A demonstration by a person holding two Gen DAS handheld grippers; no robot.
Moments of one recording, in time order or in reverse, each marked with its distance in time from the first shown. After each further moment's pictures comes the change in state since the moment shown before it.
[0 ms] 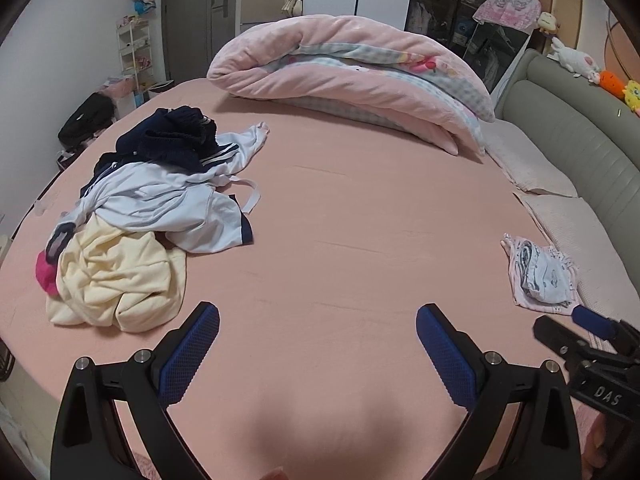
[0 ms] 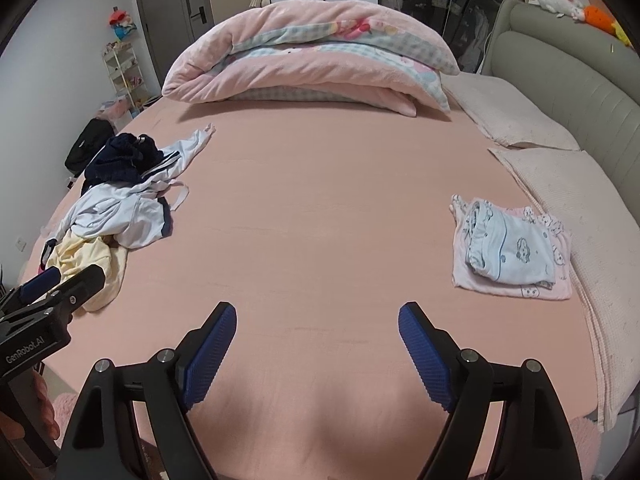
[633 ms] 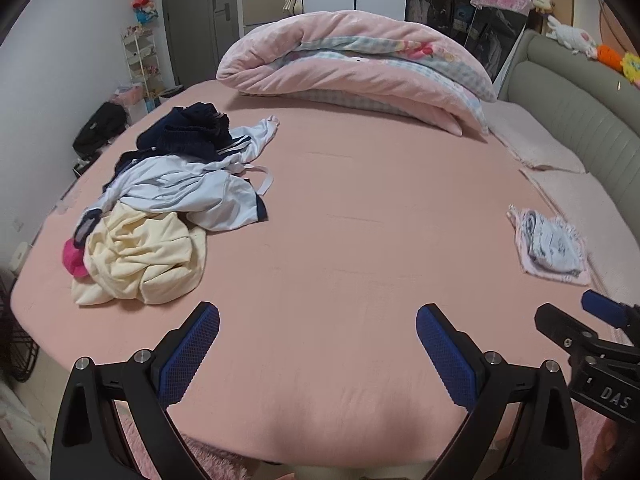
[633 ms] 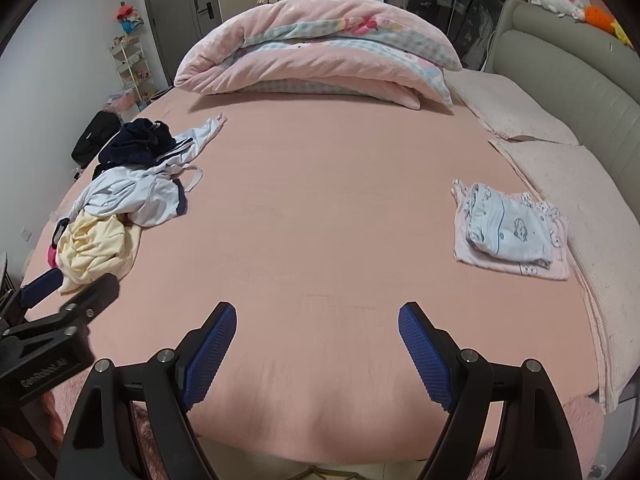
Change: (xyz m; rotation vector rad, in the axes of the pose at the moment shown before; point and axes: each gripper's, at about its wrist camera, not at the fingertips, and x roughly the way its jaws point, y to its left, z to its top) left arm -0.029 -0.014 -0.038 0.066 0.012 0.091; right arm -0.028 0.010 -0.036 -0.017 0.008 0.012
